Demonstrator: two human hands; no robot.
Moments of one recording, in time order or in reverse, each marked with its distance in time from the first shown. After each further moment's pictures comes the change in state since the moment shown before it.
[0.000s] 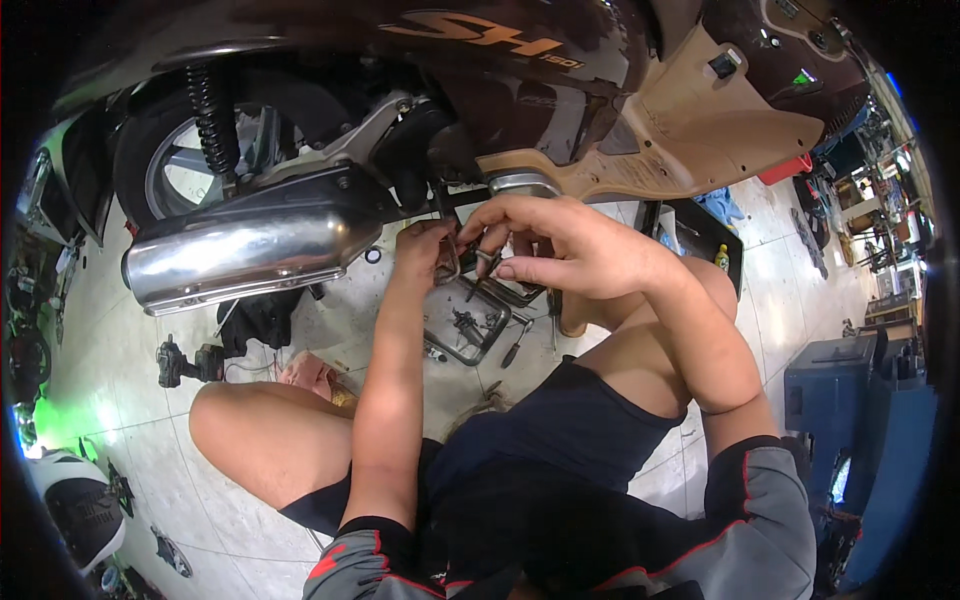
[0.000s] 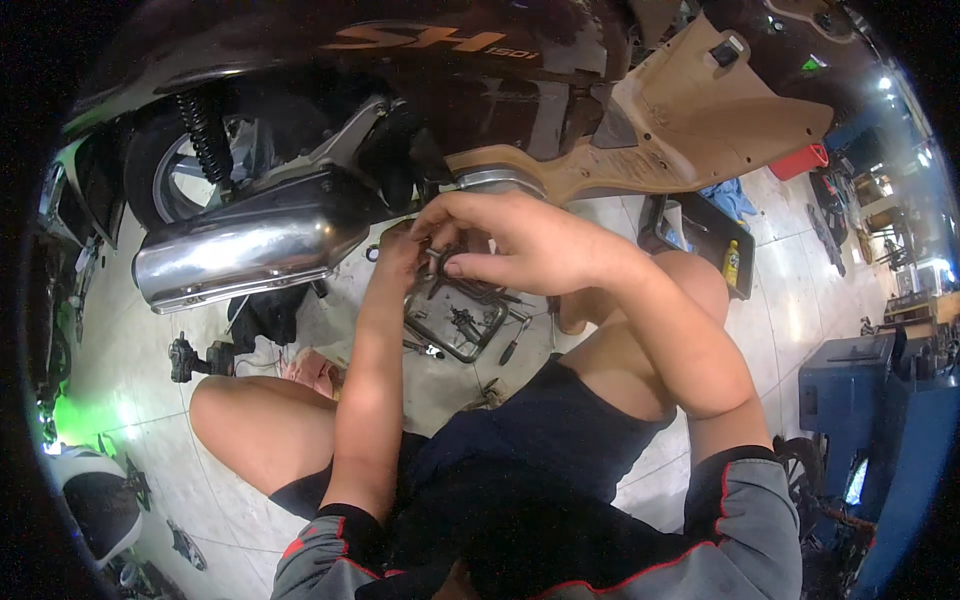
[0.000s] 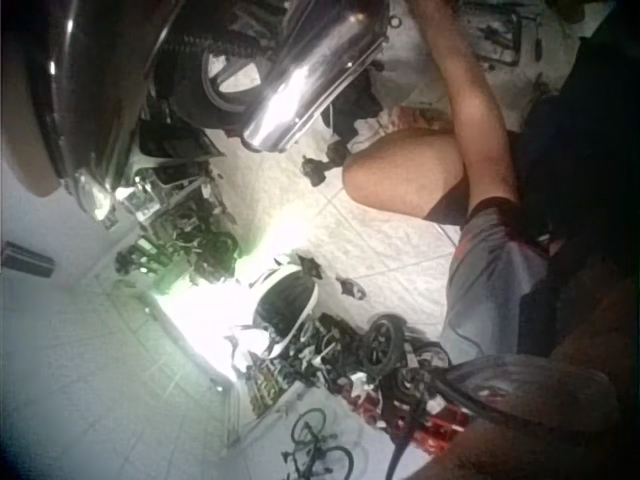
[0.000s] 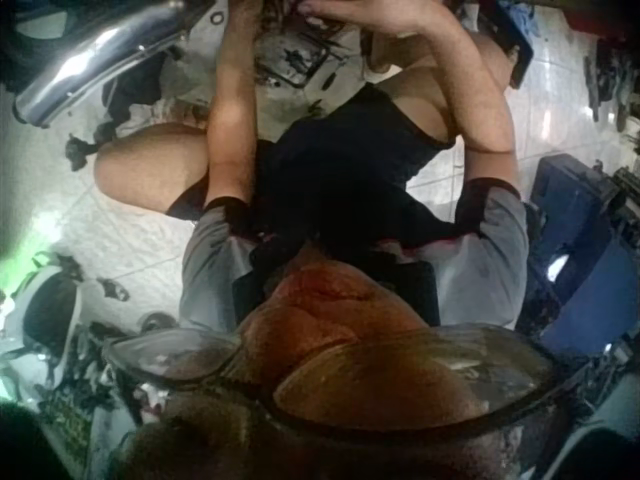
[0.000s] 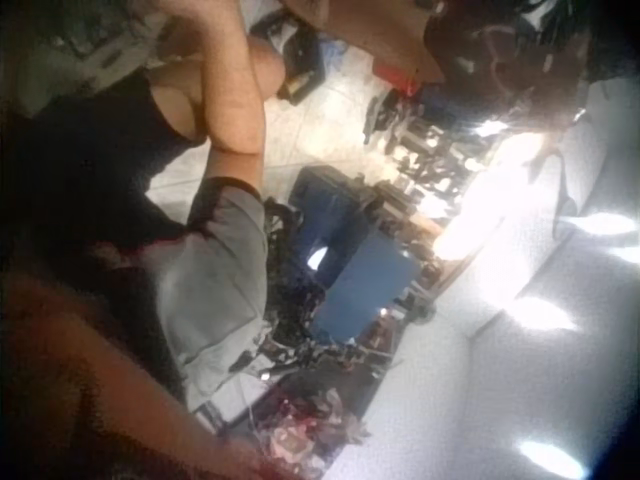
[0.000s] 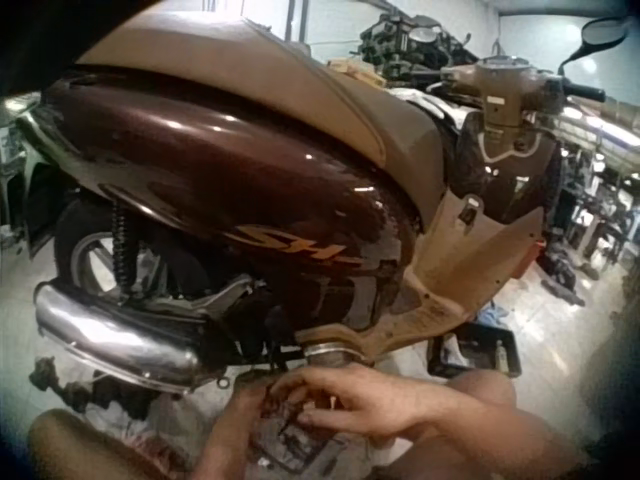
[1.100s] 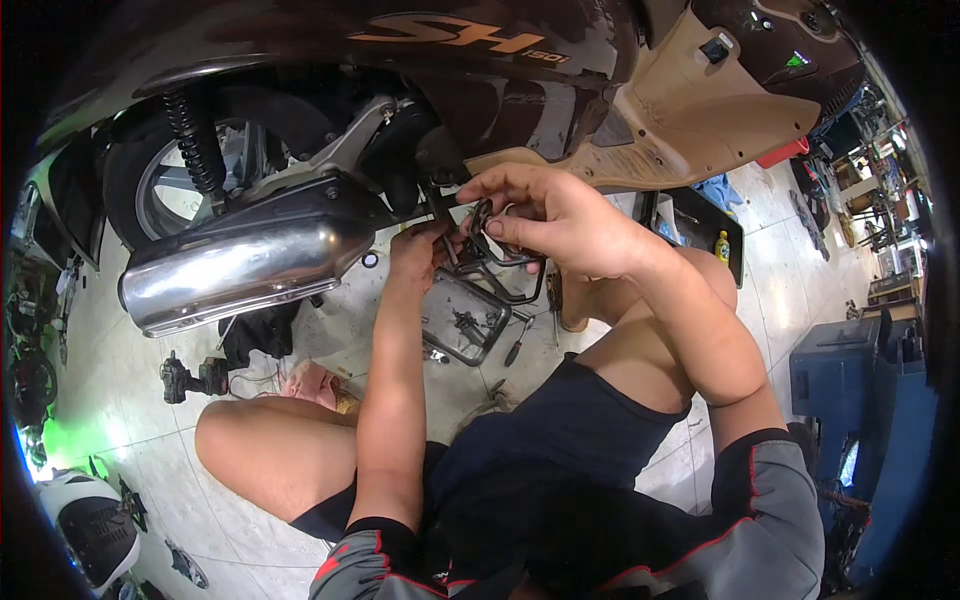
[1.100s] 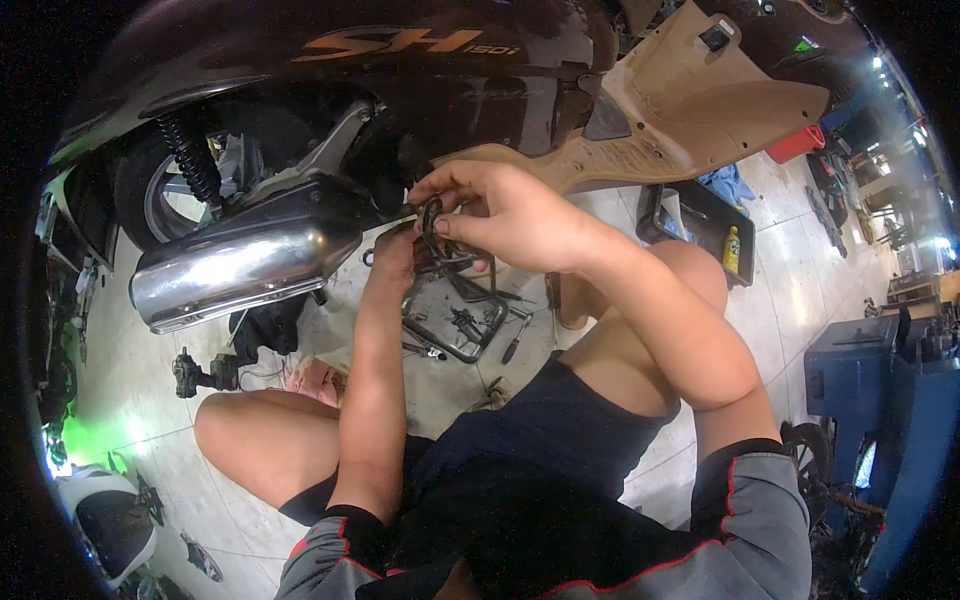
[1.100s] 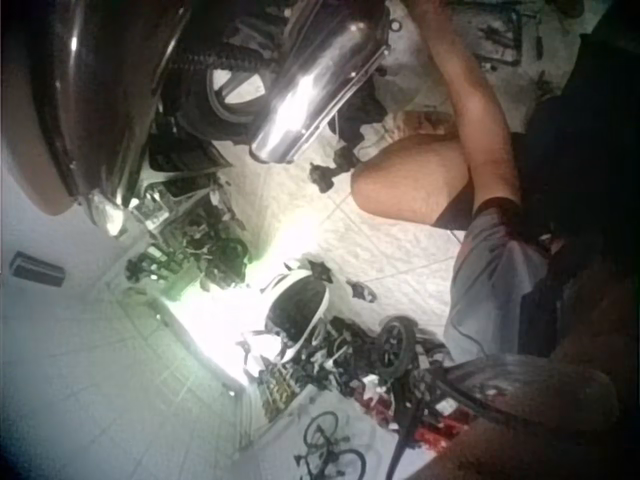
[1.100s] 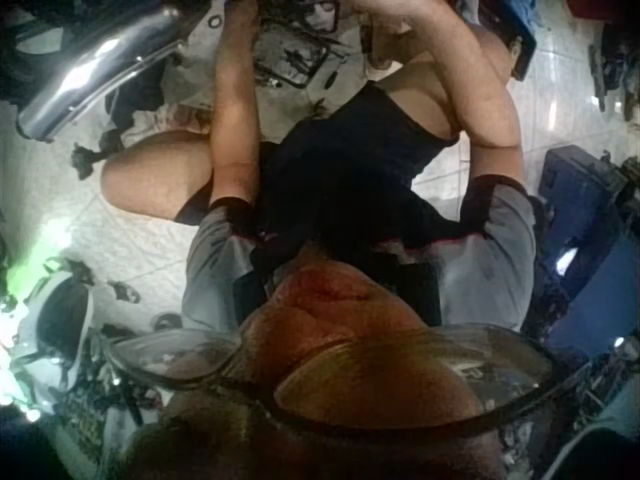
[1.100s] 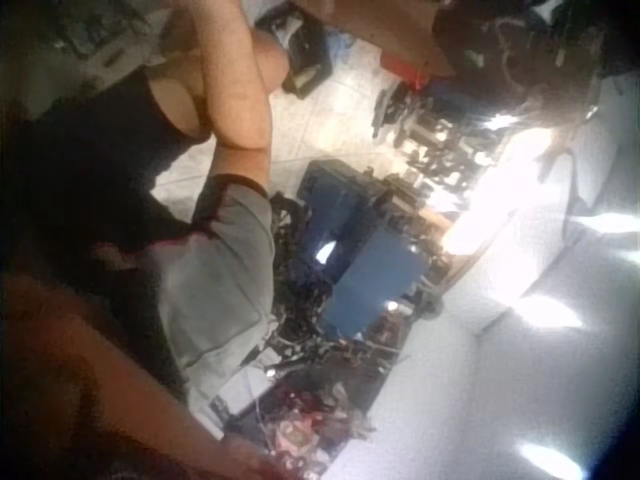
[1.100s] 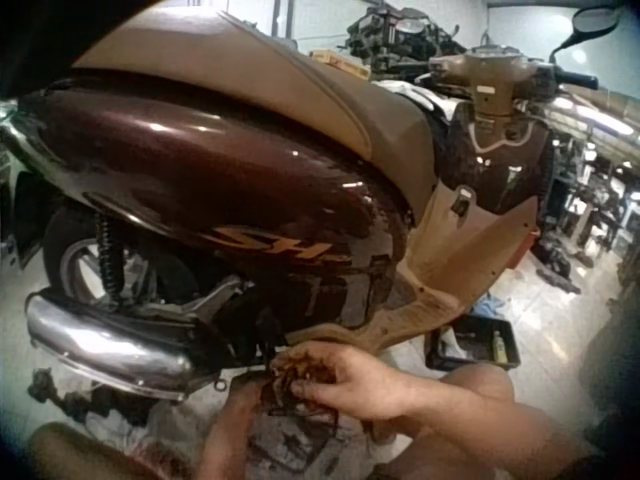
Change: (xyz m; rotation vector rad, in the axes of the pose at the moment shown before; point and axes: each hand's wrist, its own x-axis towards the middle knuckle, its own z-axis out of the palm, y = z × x) left_hand 0.018 -0.013 0.002 -0.168 -0.002 -0.015; right_hand 0.008 0.014 -0.002 0.311 0.189 0.238
